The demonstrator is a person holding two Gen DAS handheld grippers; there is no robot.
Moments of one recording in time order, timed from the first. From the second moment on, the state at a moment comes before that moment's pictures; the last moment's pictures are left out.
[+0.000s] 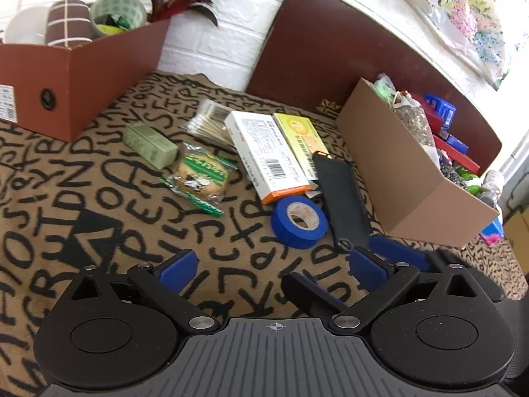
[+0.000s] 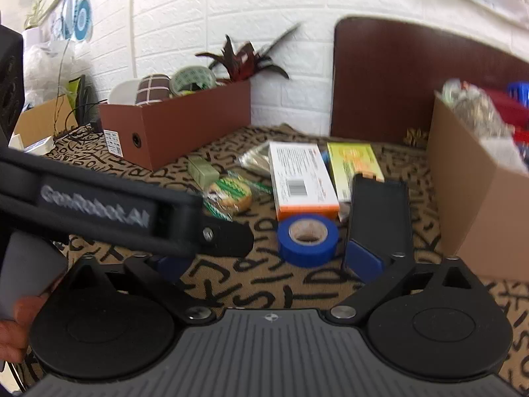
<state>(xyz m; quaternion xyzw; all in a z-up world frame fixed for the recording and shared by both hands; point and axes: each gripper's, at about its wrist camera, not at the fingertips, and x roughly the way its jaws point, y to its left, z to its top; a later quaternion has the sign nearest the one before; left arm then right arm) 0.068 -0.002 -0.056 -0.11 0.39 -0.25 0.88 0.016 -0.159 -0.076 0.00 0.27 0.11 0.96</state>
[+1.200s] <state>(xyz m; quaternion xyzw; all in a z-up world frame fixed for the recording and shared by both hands) 0.140 -0.052 -0.087 -0.08 0.43 -0.26 0.86 0.076 -0.173 -0.106 -0.02 0.32 0.10 0.94</state>
